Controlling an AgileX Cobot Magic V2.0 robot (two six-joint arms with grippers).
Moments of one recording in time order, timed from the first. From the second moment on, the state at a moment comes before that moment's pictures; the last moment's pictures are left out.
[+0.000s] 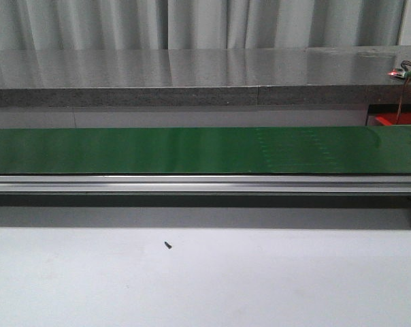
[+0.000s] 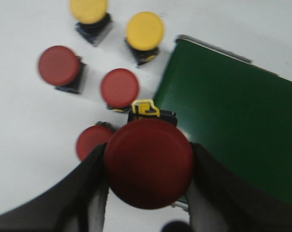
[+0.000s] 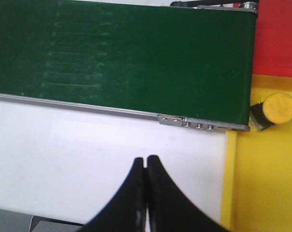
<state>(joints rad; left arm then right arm) 0.33 1.69 -1.49 -0.16 1.00 0.08 0.03 1.08 -1.12 0.14 1.05 -0.02</state>
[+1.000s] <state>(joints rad) 0.22 1.78 -1.49 -0.16 0.96 0.09 0.03 1.08 -1.12 0.14 1.05 -0.02</state>
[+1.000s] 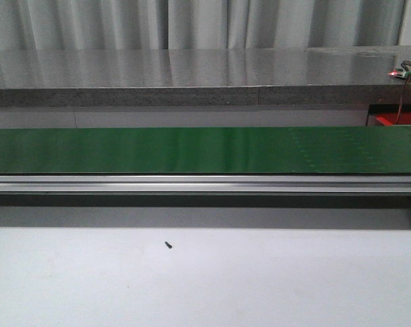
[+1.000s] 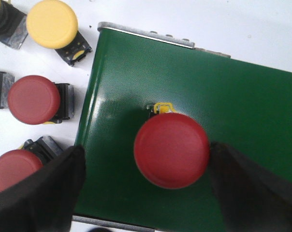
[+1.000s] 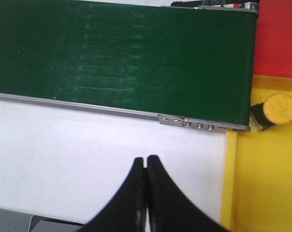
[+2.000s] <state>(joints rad) 0.43 1.61 -1.34 -0.16 0.88 0.10 0.03 1.08 -1.12 0.14 1.05 -0.02</state>
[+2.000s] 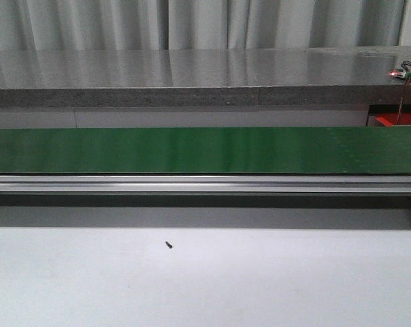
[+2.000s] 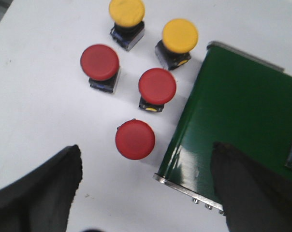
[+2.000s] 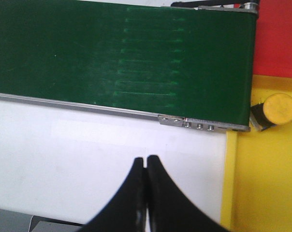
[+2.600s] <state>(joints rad) 0.43 1.83 -1.34 -0.15 0.83 0.08 0.03 1.08 -1.12 0.14 1.05 -0.02</state>
